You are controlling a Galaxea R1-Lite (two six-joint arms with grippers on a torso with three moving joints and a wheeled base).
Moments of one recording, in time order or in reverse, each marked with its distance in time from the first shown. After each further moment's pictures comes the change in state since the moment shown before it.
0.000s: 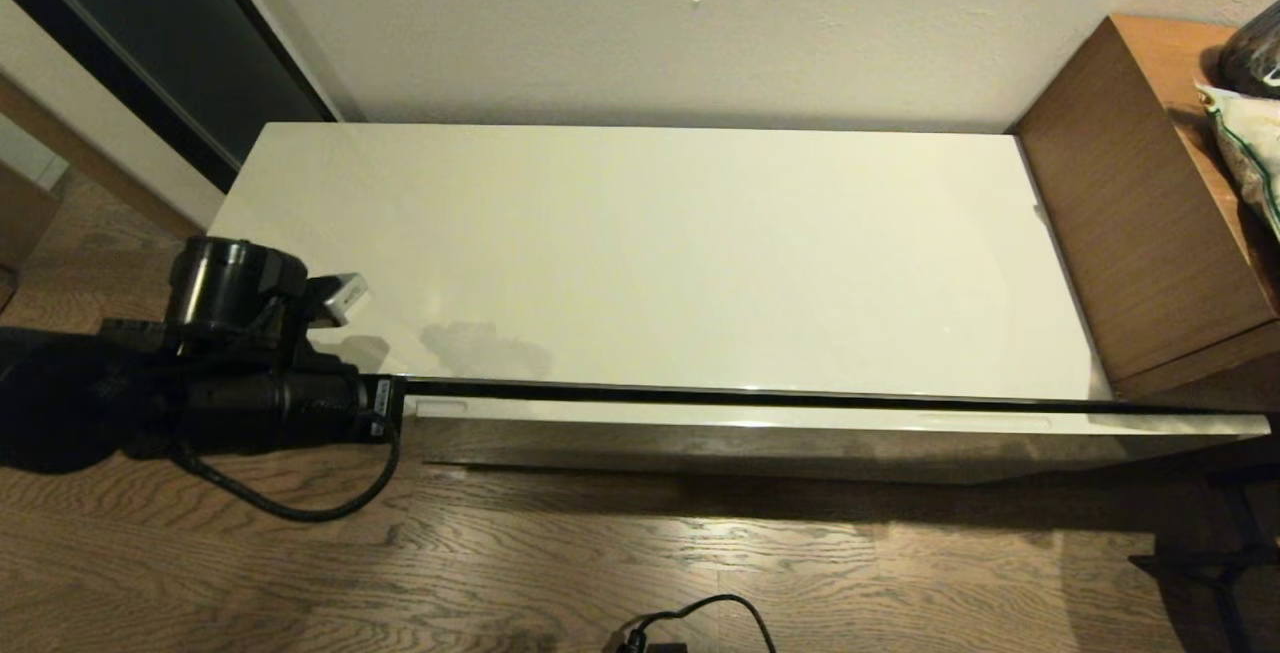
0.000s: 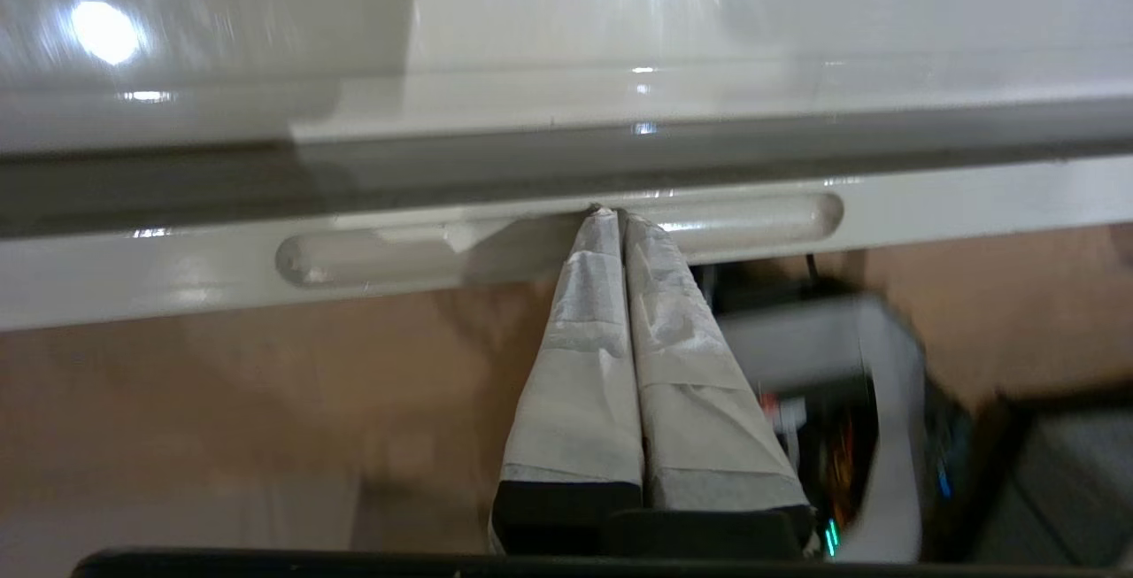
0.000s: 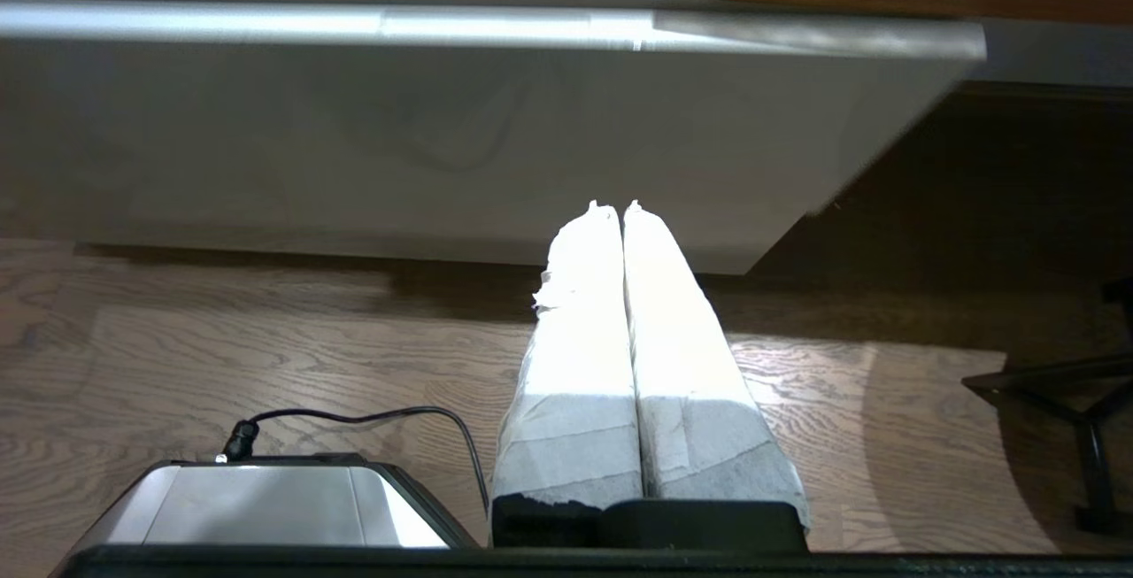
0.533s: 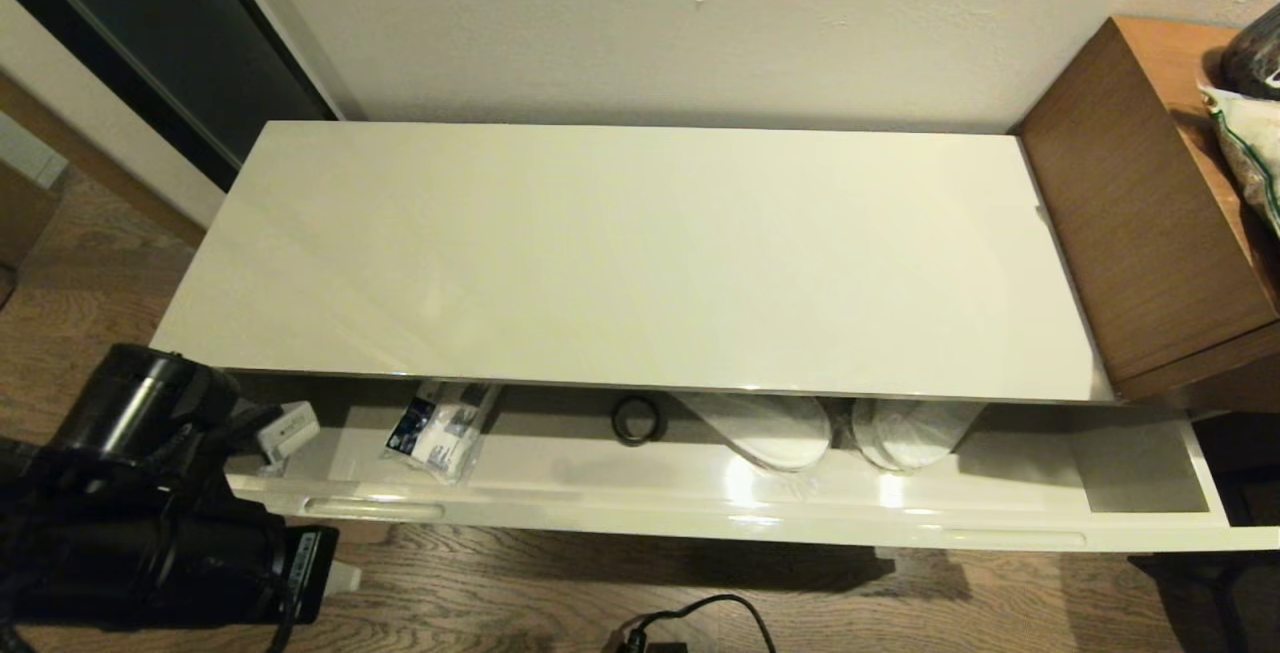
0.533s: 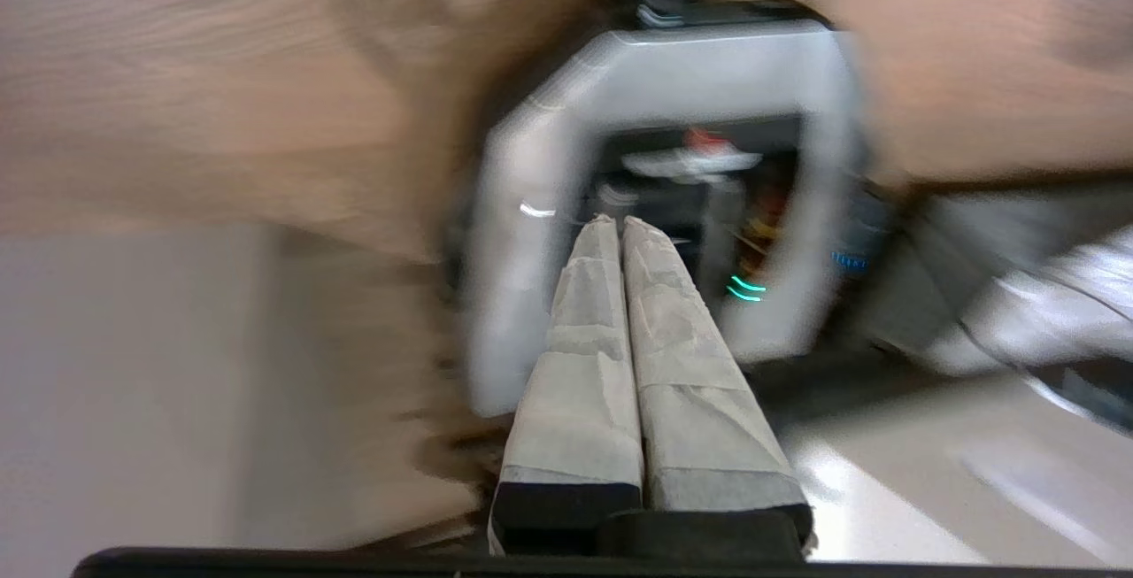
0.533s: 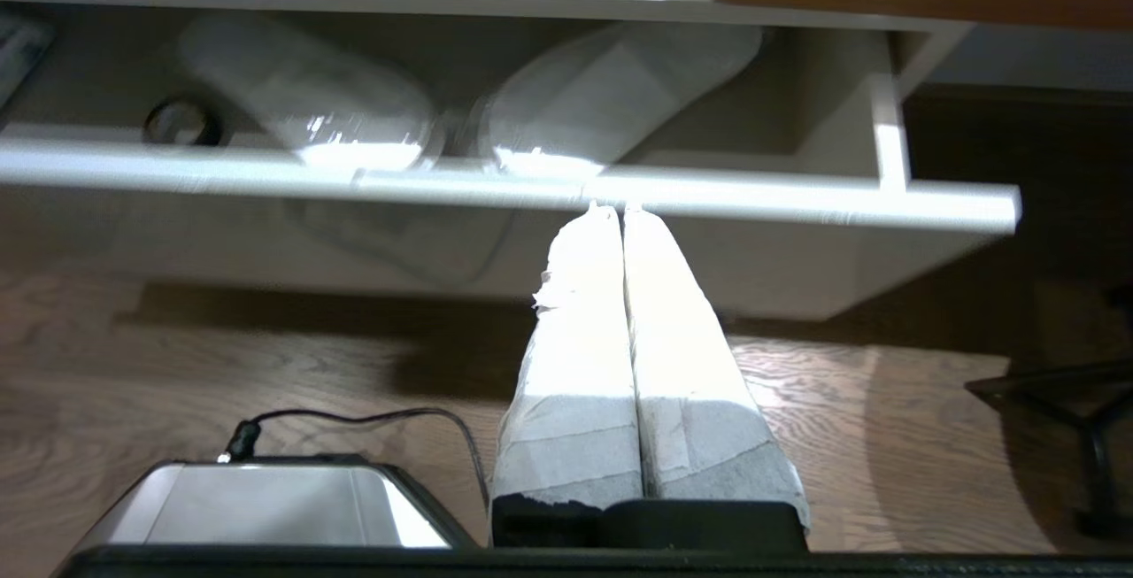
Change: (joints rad) left arm -0.026 -0.276 0.171 0.271 -0.114 -0.121; right arm 0.000 0.000 0.000 0.000 0.000 0.000
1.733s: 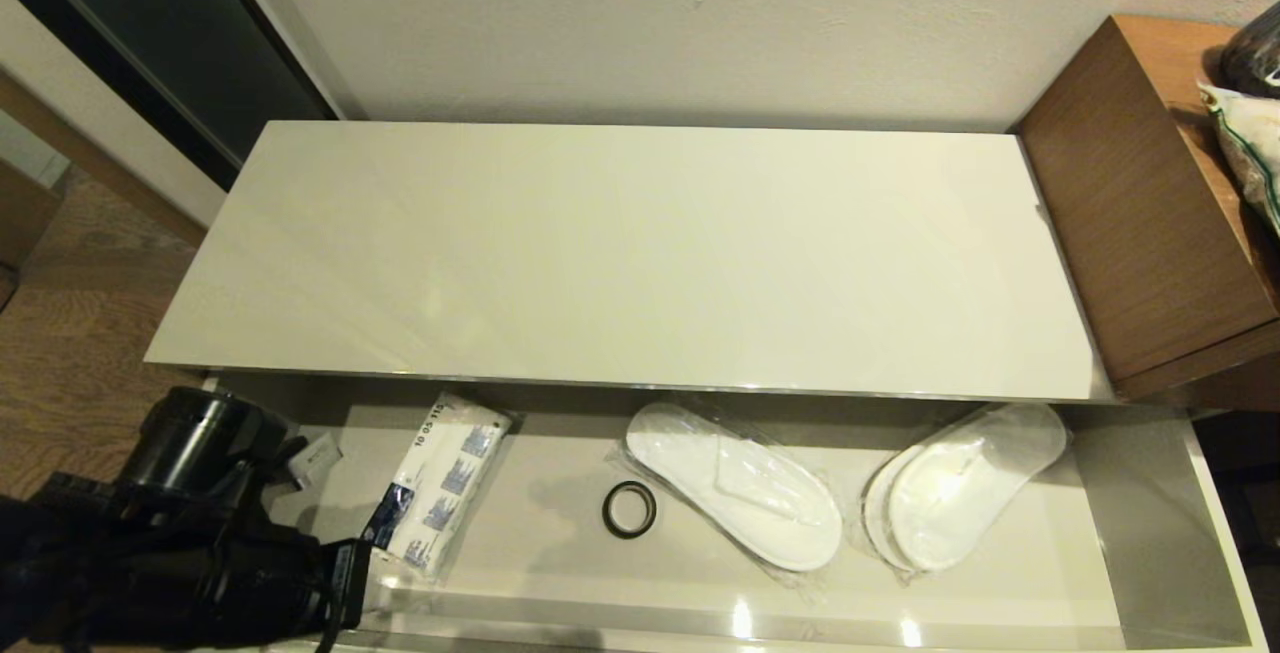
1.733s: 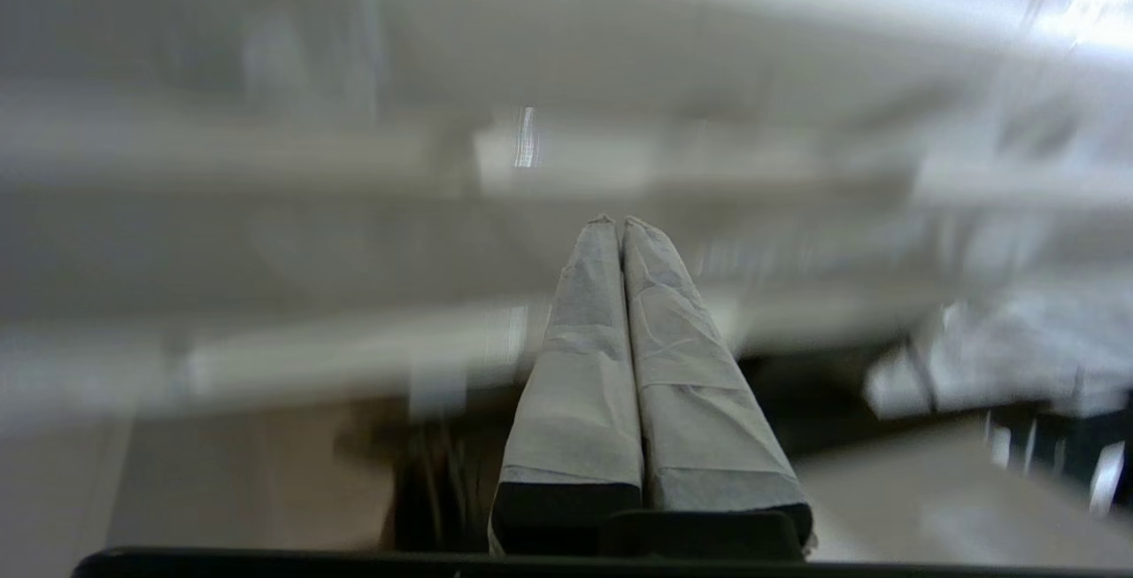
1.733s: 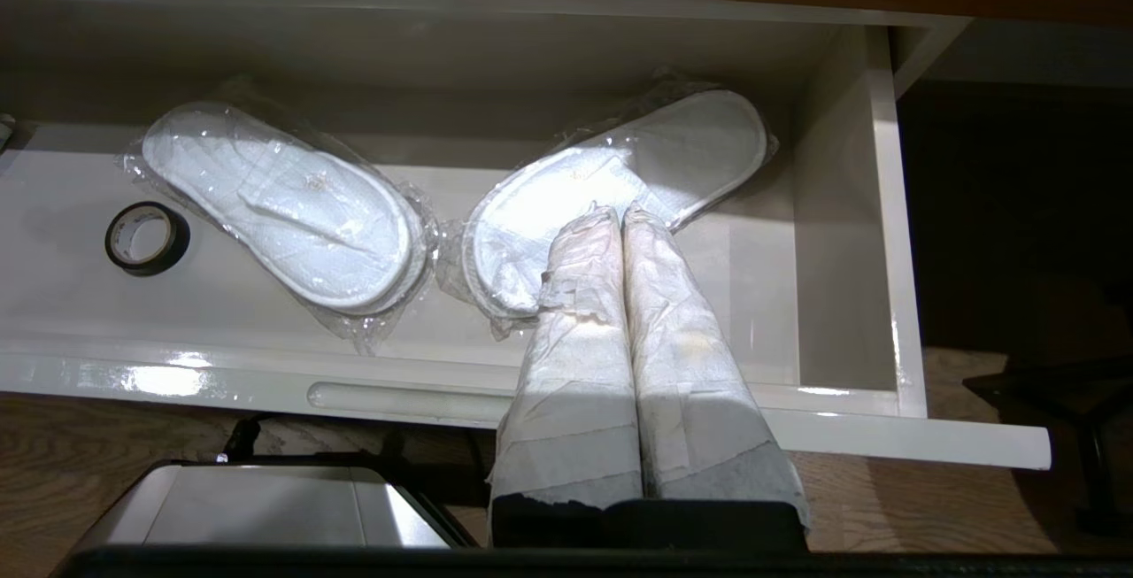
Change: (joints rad) left arm -0.013 0.098 0.128 -0.202 -0.014 -0.128; right arm 0.000 0.000 0.000 0.000 0.000 0.000
